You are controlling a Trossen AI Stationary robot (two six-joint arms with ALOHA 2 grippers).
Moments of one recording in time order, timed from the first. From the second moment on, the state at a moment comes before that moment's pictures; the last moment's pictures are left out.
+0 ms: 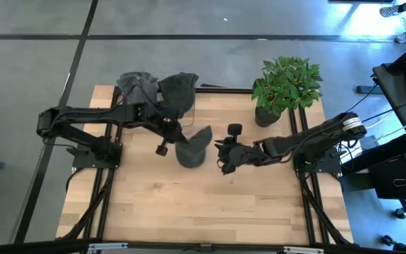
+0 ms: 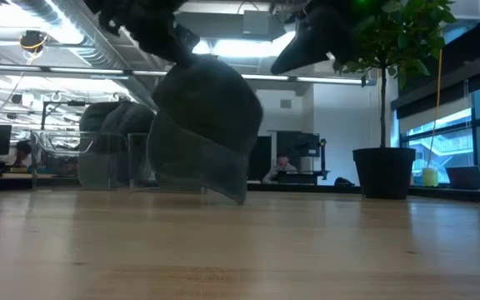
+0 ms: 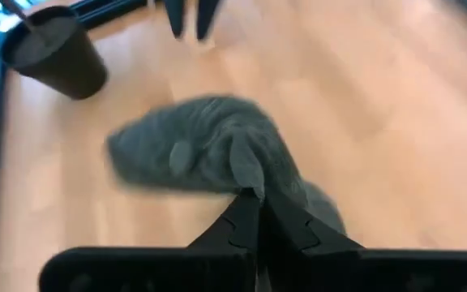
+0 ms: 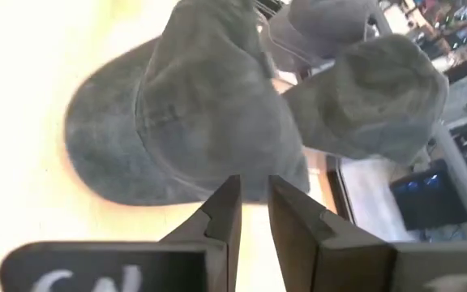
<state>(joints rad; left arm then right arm) 0.18 1.25 0.97 -0.45 0.26 0.49 0.24 1.51 1.06 -0.24 0.70 -0.23</state>
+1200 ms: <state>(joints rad) -0.23 1.25 1.00 -0.53 -0.45 1.06 0.14 1.45 1.16 -0.33 0.43 -0.09</state>
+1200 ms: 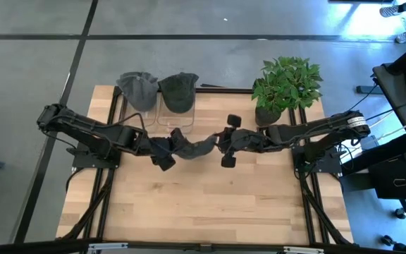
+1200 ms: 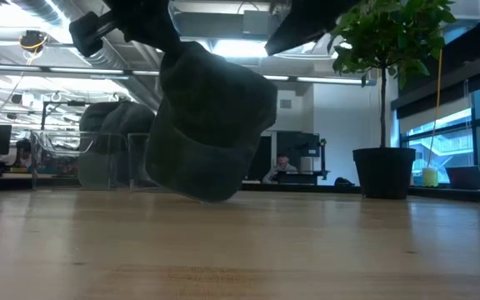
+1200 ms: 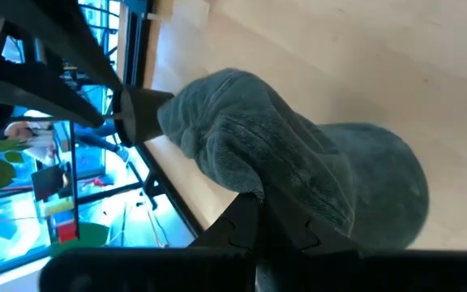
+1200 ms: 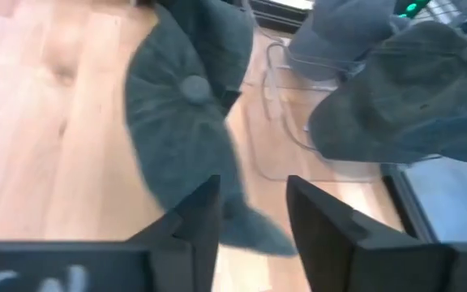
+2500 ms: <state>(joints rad) -0.31 1.25 1.00 -0.47 -0.47 1.06 0.03 1.51 1.14 -0.36 -0.02 -0.32</state>
